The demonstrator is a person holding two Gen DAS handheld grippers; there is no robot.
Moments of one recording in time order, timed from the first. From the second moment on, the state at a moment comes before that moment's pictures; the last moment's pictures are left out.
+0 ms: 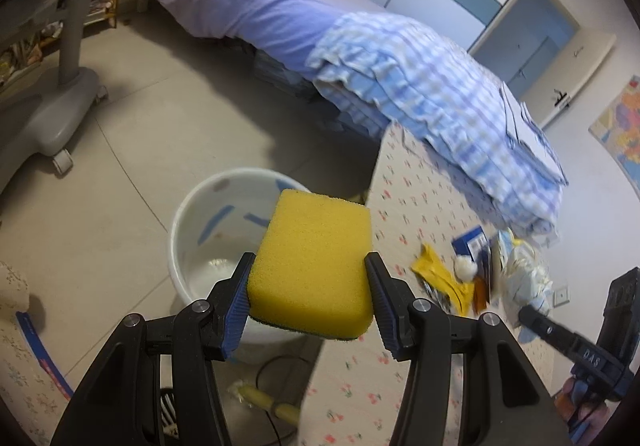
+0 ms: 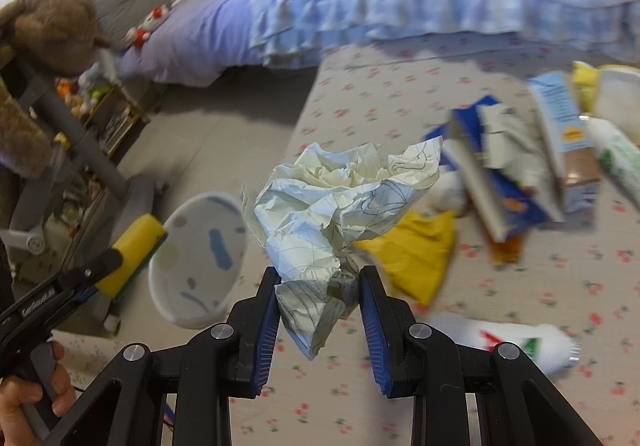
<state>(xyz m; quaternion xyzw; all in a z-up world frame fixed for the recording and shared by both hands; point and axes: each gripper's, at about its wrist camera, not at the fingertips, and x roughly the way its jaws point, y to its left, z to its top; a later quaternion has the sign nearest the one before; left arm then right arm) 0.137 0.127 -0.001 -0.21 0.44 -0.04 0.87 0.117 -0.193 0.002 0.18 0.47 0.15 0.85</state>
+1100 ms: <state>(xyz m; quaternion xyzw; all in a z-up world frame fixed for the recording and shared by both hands) 0.112 0.201 -0.029 -0.15 0.48 0.08 0.86 0.170 -0.064 -0.064 0.18 0.50 0.24 0.81</state>
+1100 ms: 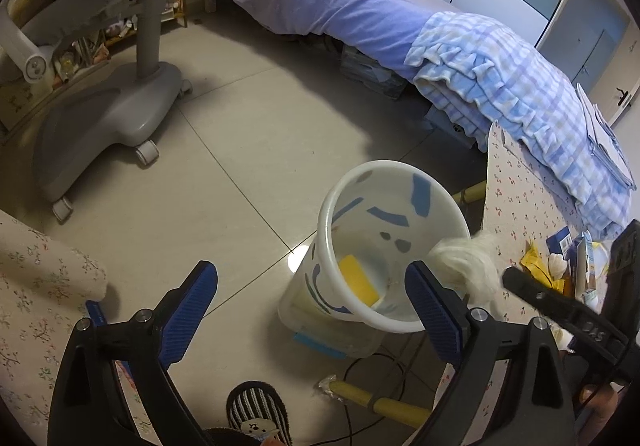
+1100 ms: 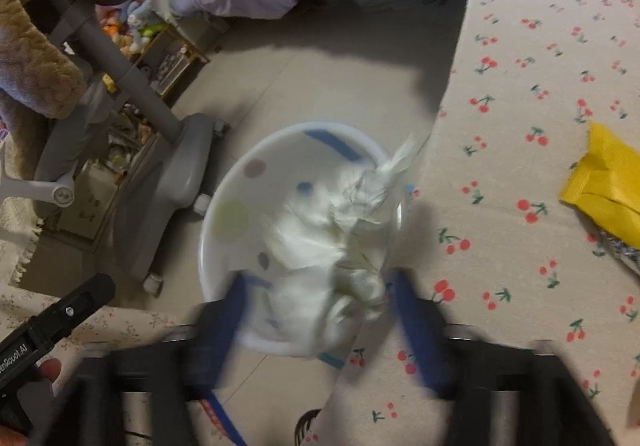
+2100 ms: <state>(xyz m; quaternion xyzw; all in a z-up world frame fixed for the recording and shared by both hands) 0.118 0.105 -0.031 -0.09 0.53 0.01 0.84 0.112 -0.246 -0.033 0.06 0.54 0.09 0.83</state>
